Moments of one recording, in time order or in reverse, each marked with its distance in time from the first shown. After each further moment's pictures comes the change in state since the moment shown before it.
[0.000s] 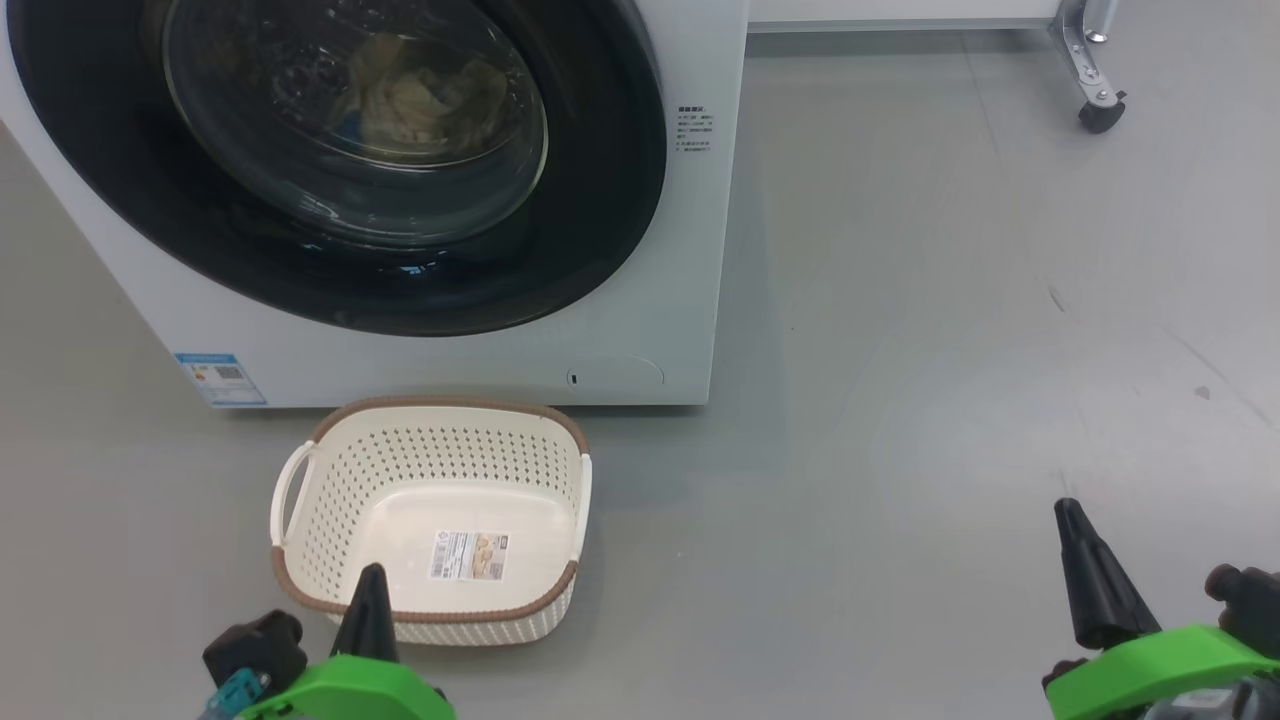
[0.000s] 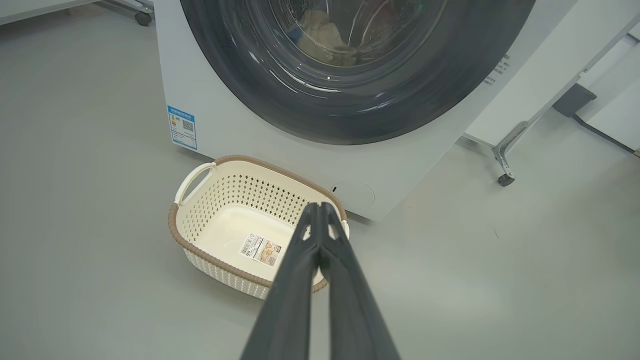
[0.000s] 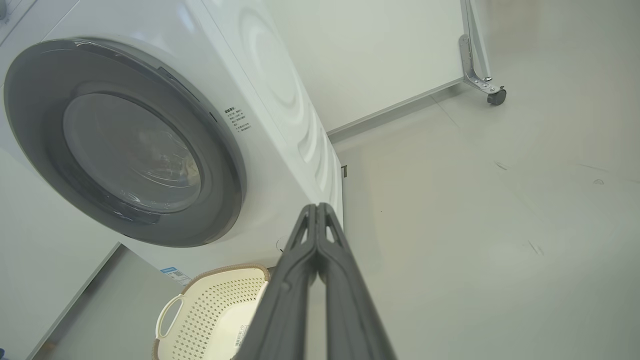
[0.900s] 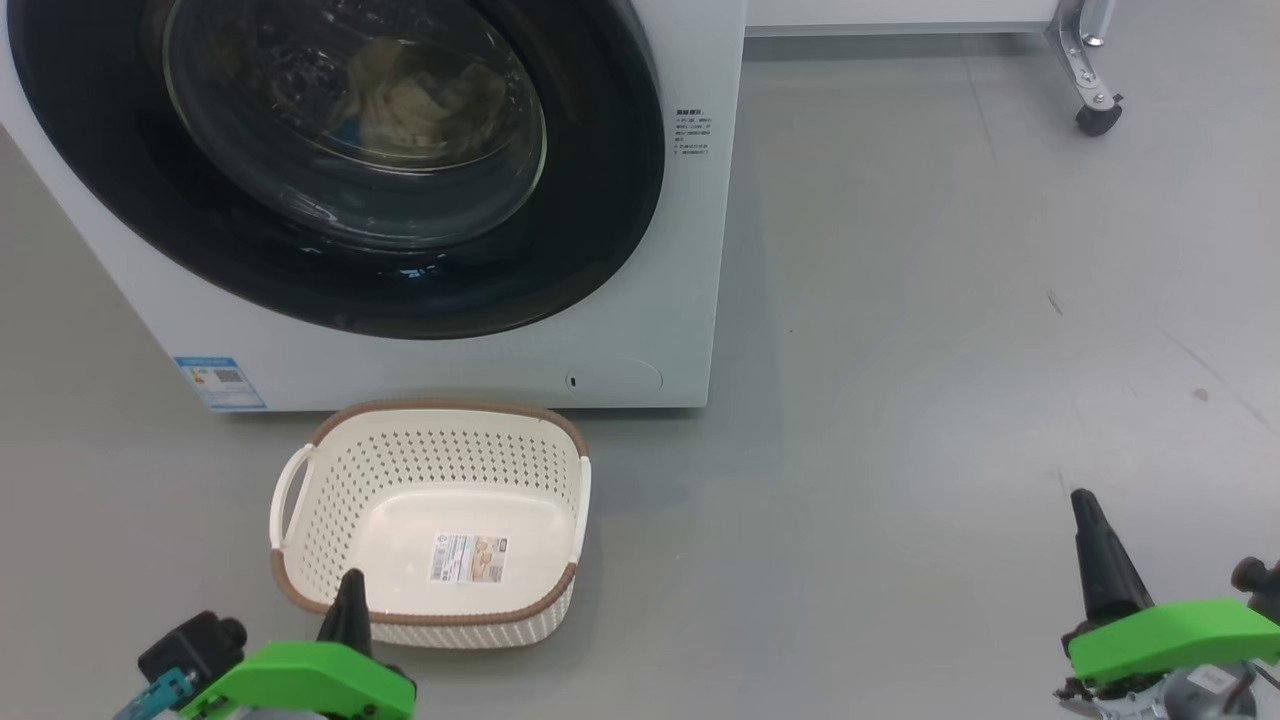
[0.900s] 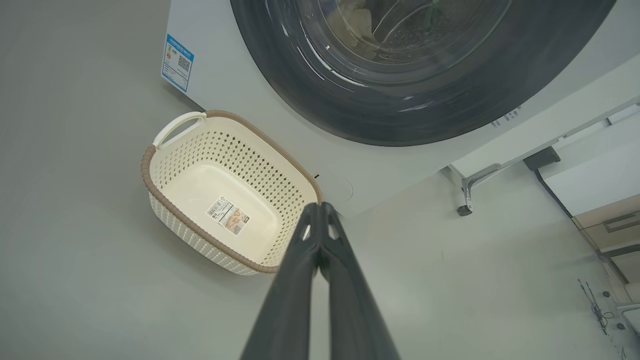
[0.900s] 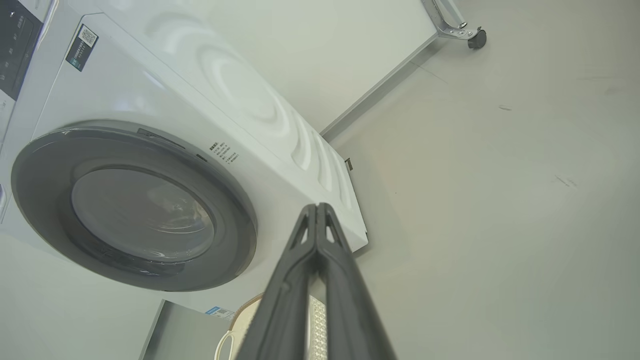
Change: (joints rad) left arm 0.000 -0.018 0.099 0.009 -0.262 -0.068 0.062; right arm -0.049 -0.006 0.005 0.055 0.303 0.000 0.042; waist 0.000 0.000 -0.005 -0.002
